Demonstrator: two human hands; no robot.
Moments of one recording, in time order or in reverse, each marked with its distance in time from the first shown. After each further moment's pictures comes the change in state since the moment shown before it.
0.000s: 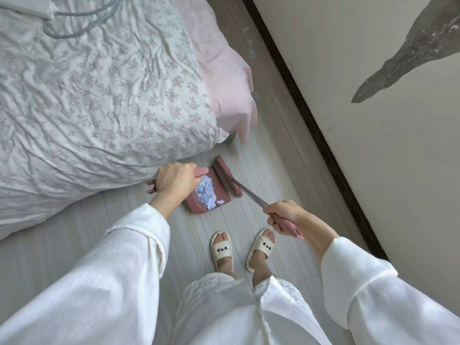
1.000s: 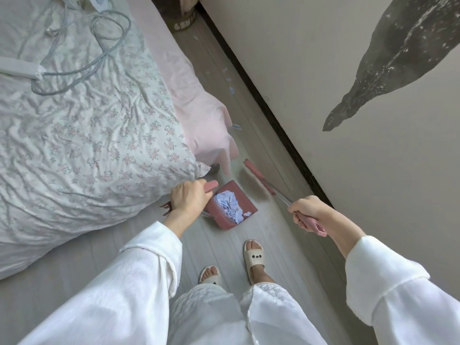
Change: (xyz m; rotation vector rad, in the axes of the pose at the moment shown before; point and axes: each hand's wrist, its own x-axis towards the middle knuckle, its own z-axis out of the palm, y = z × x) left_hand 0.050 0.102 -0.037 -0.174 0.020 -0.054; right_hand -0.021 -0.045 -0.132 -0.039 0.219 -0.147
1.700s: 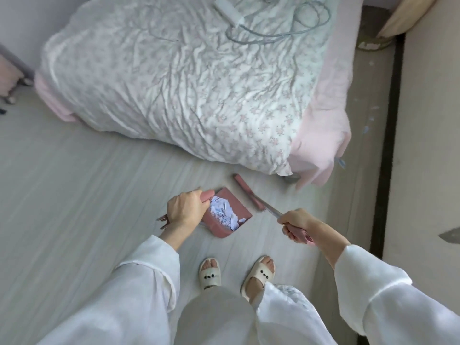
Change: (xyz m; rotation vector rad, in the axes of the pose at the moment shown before) left_hand -0.185 -0.057 0.017 -0.145 0.110 -0.895; right_hand 0.012 -0.042 0.120 -0.708 -0.415 -0.152
